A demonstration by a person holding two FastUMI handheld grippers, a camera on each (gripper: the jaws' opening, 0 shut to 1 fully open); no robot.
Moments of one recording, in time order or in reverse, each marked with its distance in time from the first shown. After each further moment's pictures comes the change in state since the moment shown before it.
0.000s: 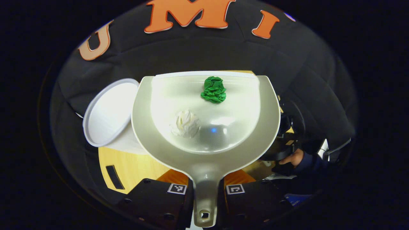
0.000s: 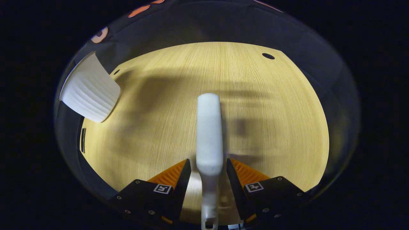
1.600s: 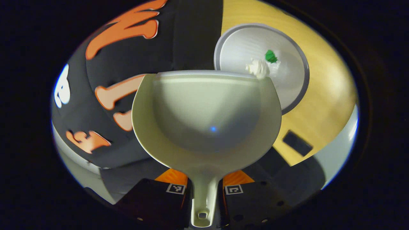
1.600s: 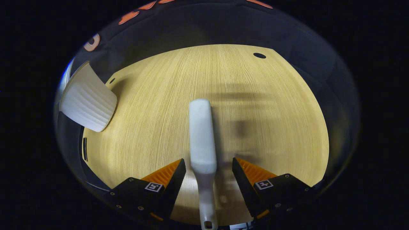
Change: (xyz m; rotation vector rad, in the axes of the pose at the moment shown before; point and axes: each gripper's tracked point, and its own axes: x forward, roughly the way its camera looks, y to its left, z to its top) left arm -0.092 0.280 0.070 1.151 0.451 1.076; right arm -0.007 -0.010 0.008 0.085 -0.024 -0.008
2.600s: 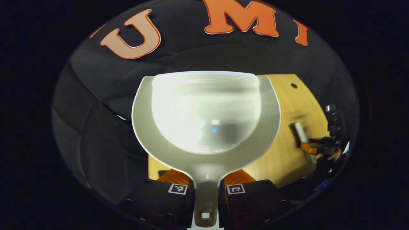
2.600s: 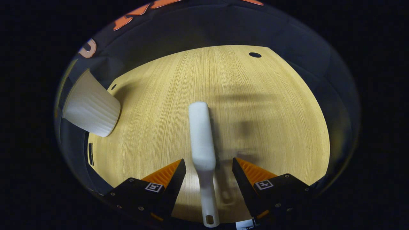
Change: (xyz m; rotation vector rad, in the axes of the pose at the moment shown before) left arm -0.095 -0.158 0.259 -1.207 -0.250 -0.898; right arm -0.009 0.001 0.004 0.034 -0.011 0.022
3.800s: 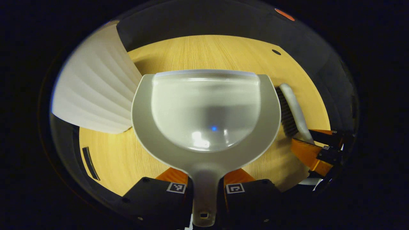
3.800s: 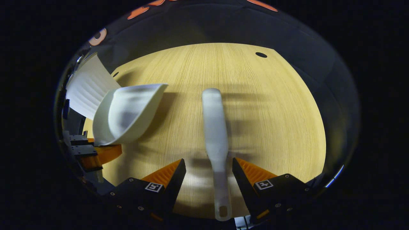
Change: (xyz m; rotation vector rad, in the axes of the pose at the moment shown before) left arm 0.233 -0.213 -0.092 -0.011 0.226 -0.154; right arm -0.013 0.013 -0.028 -0.078 0.044 -0.036
